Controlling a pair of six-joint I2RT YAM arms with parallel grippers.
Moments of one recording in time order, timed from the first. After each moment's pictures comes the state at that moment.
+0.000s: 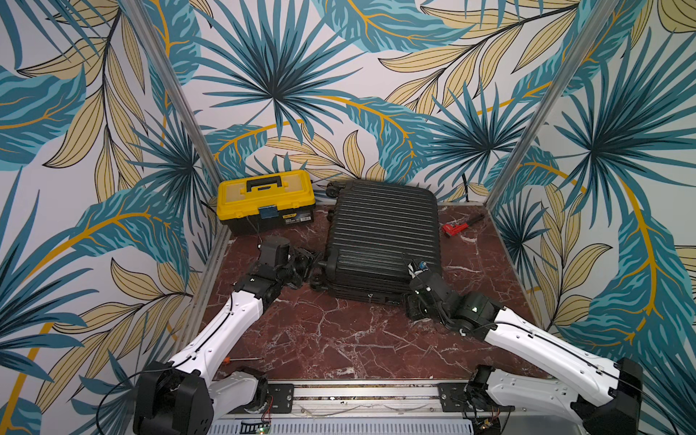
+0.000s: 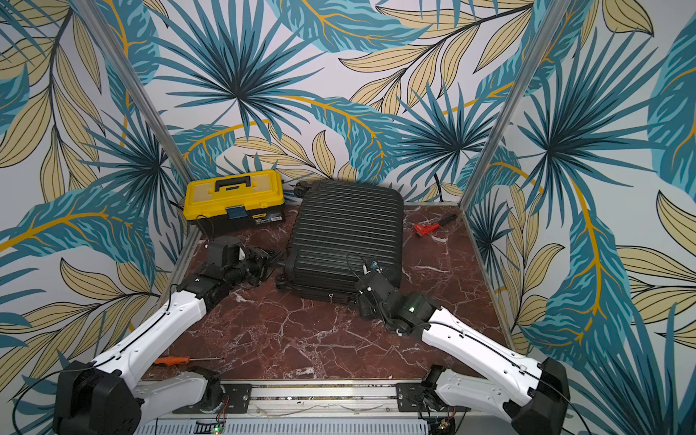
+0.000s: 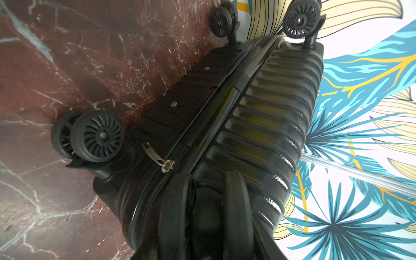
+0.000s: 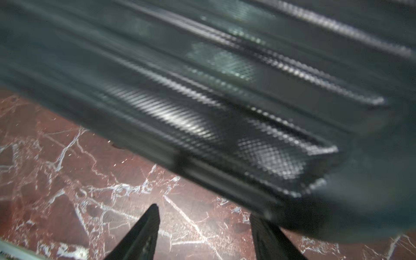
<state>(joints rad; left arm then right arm) -0.30 1.14 0.81 -0.23 0.26 -1.46 0.78 1.08 0.91 -0.76 0.35 0.49</state>
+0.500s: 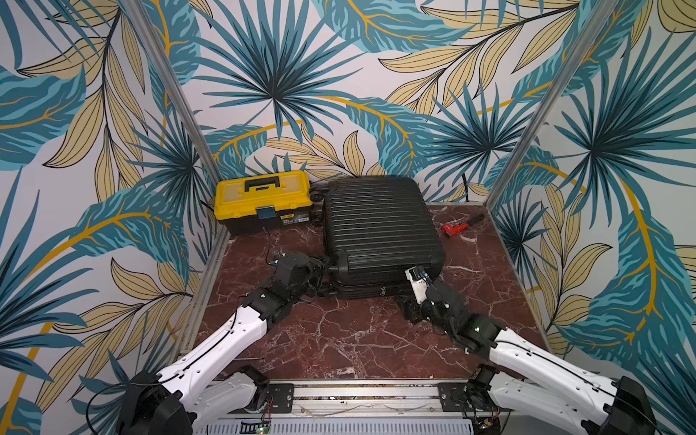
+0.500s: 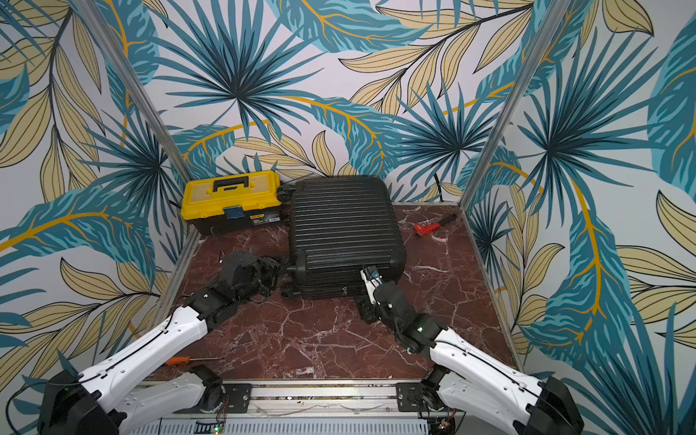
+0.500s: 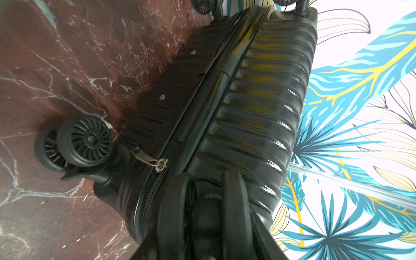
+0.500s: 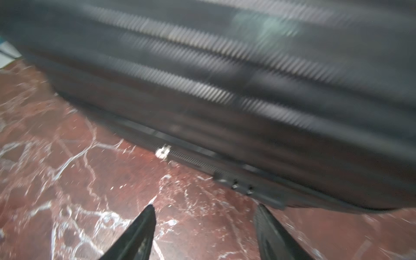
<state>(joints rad) -0.55 1.06 0.76 -0.21 -0.07 -1.63 0.75 0.87 0.48 -0.16 0.23 0.17</state>
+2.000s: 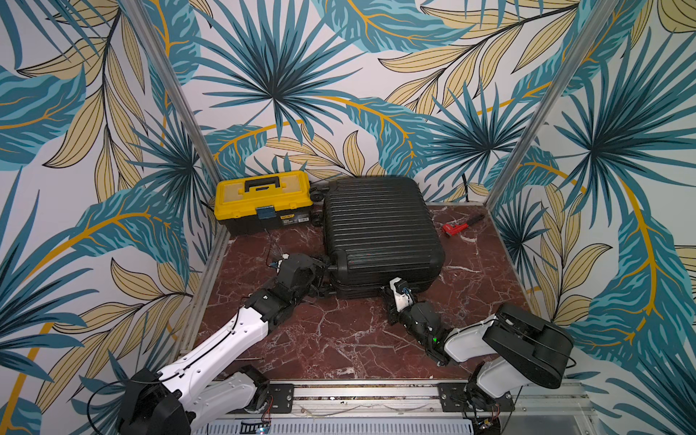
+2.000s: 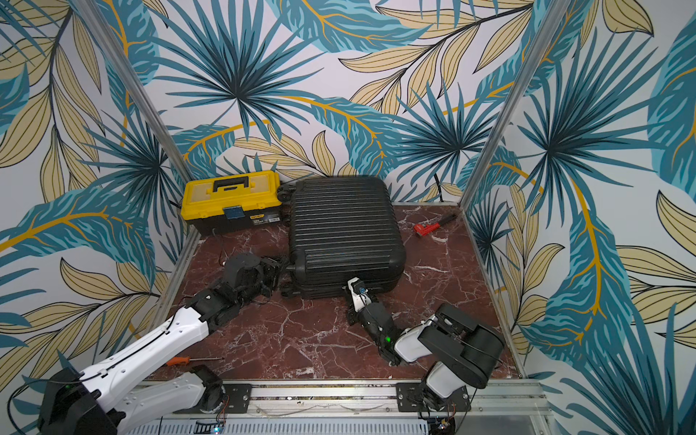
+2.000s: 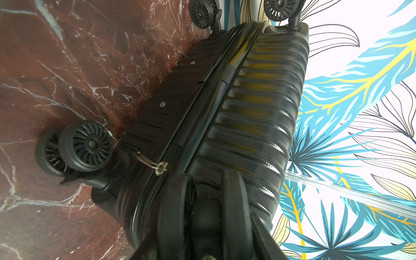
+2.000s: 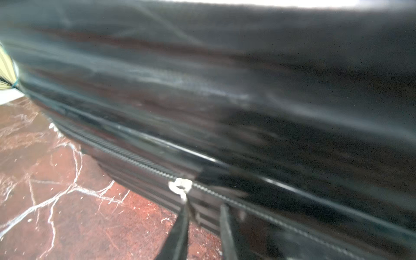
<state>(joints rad) -0.57 1.06 0.76 -0.20 -0.15 -1.64 0.81 1.55 0.23 1.08 0.32 0.11</state>
